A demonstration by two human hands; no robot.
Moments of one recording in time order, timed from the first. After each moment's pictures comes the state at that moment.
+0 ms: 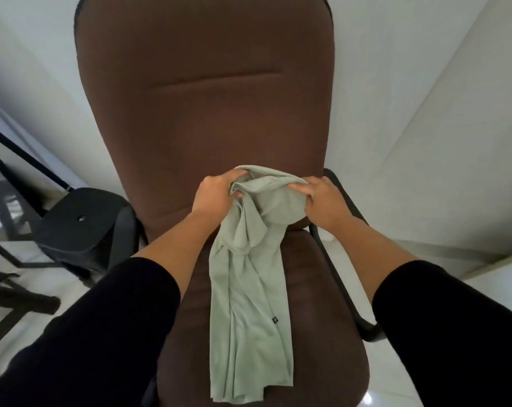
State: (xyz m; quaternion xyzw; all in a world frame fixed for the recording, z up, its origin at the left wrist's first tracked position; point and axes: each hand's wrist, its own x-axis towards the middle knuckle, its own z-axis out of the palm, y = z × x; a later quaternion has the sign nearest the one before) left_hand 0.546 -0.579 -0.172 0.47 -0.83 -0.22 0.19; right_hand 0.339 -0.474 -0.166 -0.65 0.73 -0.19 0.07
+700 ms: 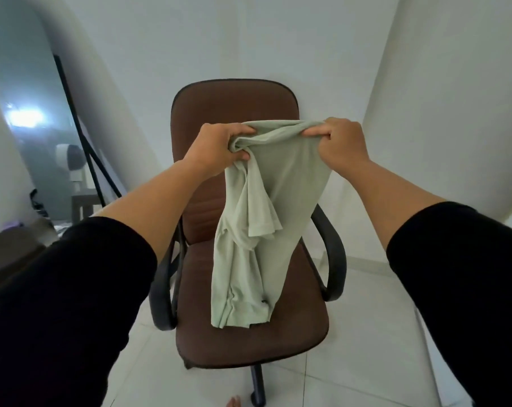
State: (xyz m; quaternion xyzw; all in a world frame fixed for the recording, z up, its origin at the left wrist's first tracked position) left_hand 0.620 -0.286 0.072 0.36 -0.85 -0.15 0.34; right_hand 0.392 -0.210 0.075 -0.63 0.67 -0.40 -0.05
